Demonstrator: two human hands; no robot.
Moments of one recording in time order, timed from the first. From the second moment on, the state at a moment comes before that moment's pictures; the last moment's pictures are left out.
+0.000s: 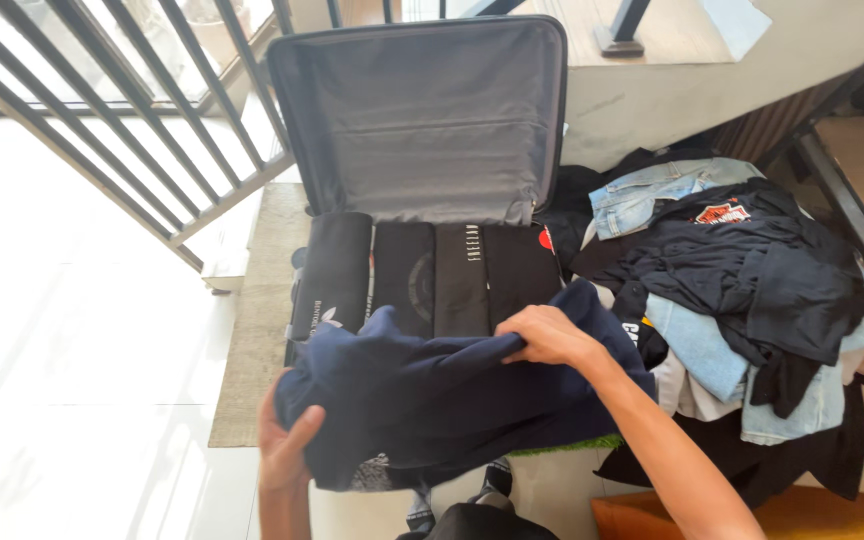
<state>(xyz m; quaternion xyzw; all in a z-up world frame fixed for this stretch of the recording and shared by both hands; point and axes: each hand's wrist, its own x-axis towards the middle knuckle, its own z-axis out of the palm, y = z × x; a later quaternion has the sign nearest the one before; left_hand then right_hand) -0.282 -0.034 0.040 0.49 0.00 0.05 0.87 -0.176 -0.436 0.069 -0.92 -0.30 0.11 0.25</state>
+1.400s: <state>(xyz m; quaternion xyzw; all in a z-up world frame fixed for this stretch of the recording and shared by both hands) -0.302 0.071 -0.024 0.52 0.09 0.08 0.84 -0.338 -0.541 -0.042 -0.91 0.04 0.09 0.40</state>
